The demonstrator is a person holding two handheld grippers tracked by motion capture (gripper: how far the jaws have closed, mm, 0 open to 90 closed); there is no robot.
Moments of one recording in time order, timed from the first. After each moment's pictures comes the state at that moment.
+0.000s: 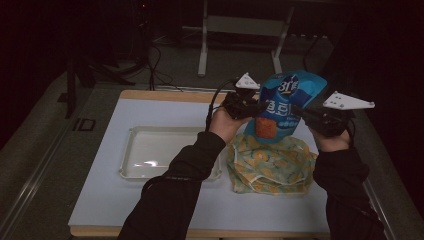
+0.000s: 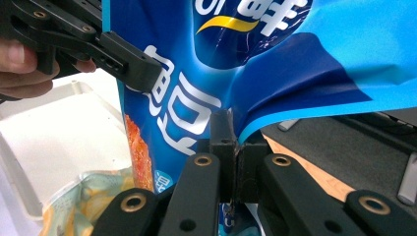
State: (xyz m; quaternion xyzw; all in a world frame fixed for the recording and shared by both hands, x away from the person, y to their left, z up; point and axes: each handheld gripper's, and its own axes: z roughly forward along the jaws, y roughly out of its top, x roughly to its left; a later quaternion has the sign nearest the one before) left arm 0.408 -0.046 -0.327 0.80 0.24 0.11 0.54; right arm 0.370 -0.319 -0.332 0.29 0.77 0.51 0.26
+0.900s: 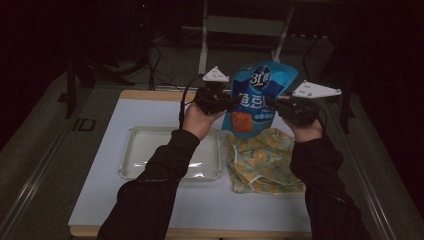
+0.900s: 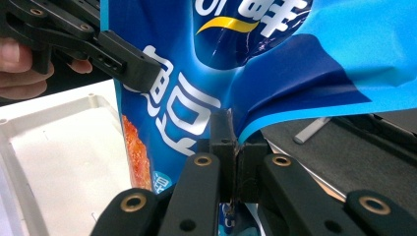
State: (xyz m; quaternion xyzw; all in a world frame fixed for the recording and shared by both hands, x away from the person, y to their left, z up) left arm 0.406 0.022 -0.320 0.79 0.28 0.12 0.53; right arm 0.388 -0.250 -0.322 0.26 0.78 0.51 0.25
